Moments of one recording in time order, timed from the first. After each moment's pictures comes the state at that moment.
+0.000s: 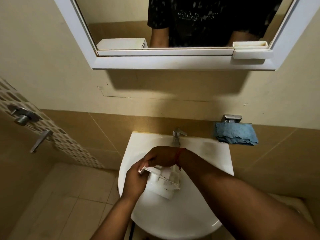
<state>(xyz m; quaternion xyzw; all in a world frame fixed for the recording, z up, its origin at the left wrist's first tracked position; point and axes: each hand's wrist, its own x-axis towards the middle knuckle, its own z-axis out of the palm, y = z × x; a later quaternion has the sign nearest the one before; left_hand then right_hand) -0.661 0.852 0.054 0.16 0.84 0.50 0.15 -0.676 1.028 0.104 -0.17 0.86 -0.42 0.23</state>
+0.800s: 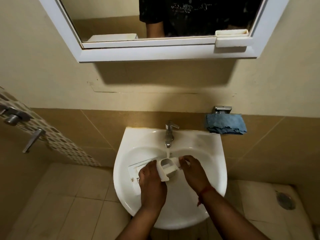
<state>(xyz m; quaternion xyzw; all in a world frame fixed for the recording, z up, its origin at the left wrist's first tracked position) -0.586 0.899 0.020 0.15 0.93 0.32 0.04 -0.543 1.051 0.029 0.34 0.78 -0.53 -0.02</state>
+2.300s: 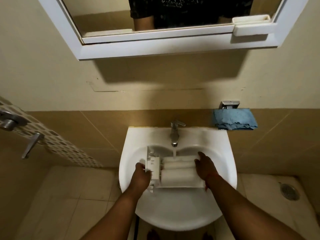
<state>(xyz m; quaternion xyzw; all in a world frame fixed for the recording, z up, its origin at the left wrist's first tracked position) -0.675 0.858 0.004 -0.04 0.84 0.43 0.32 -0.566 1.082 -0.017 0.41 0.80 -0.42 0.09</state>
